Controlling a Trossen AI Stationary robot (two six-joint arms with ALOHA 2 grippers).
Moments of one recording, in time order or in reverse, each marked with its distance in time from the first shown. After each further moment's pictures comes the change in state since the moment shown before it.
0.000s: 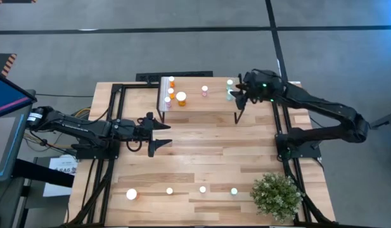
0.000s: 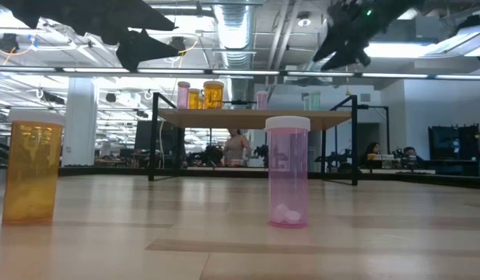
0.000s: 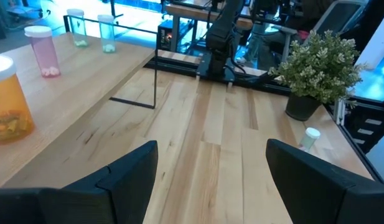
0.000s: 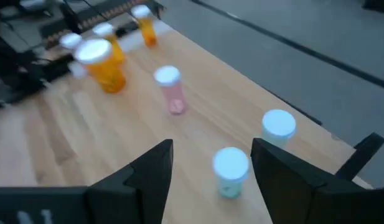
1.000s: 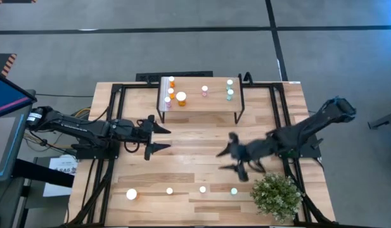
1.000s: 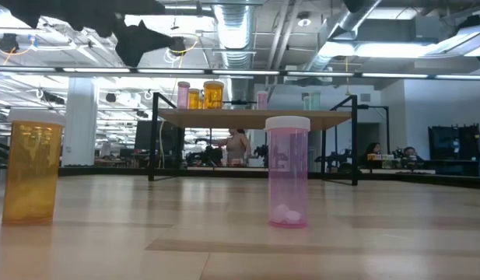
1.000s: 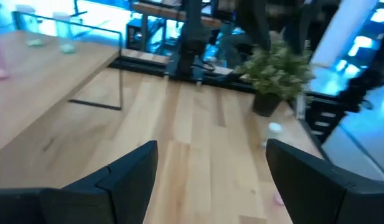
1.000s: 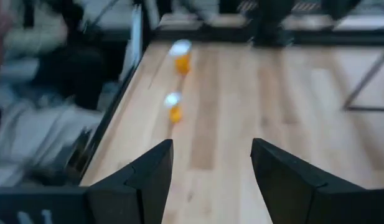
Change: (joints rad) left arm -0.005 -0.025 0.000 0.002 0.124 -0.005; right arm 0.917 0.198 0.000 0.206 0.136 -0.002
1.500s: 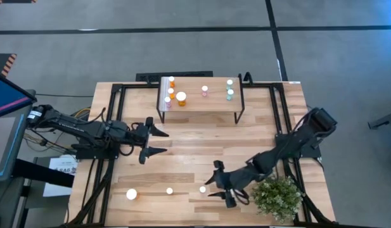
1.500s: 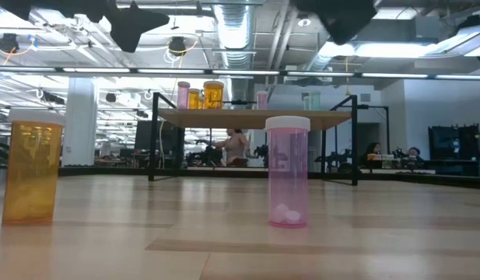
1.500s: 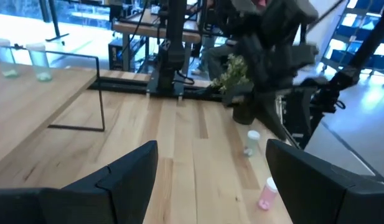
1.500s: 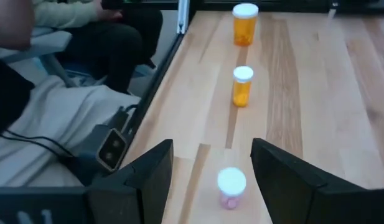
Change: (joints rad) left arm -0.075 -0.046 0.000 0.021 -0.012 0.058; right arm 0.134 0.386 0.000 0.367 -0.007 0.062
